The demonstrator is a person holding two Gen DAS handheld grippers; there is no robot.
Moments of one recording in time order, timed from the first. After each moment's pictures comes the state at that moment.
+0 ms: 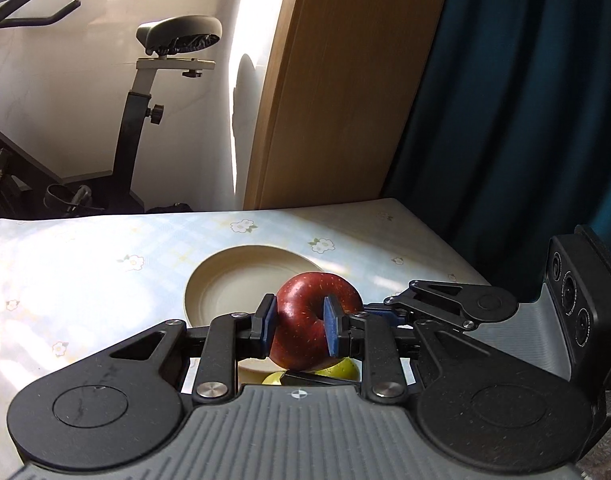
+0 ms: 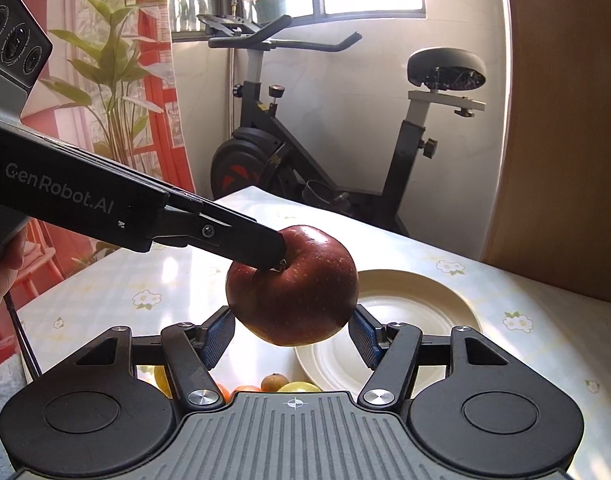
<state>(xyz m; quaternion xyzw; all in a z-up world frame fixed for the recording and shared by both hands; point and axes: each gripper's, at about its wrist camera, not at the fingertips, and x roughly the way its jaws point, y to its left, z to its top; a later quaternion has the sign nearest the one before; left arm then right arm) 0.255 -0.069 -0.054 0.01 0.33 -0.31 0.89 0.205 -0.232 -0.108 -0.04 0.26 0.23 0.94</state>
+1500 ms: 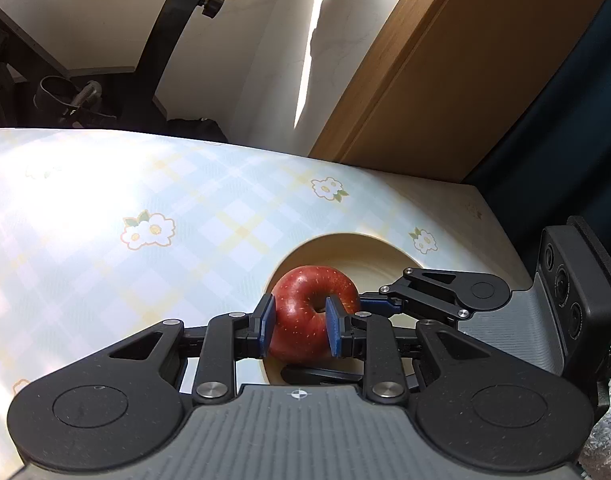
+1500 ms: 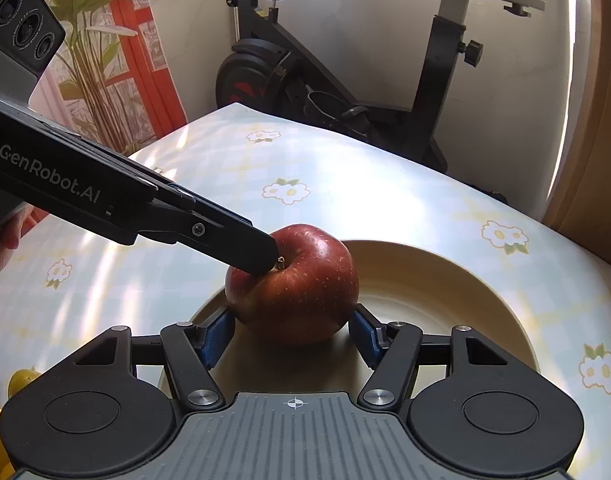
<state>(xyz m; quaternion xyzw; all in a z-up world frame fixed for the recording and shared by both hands) 0.423 -0.057 -0.136 -0.07 0.45 -0.28 0.84 0.377 -0.219 -0.193 -0.05 0.38 0.28 0.88</state>
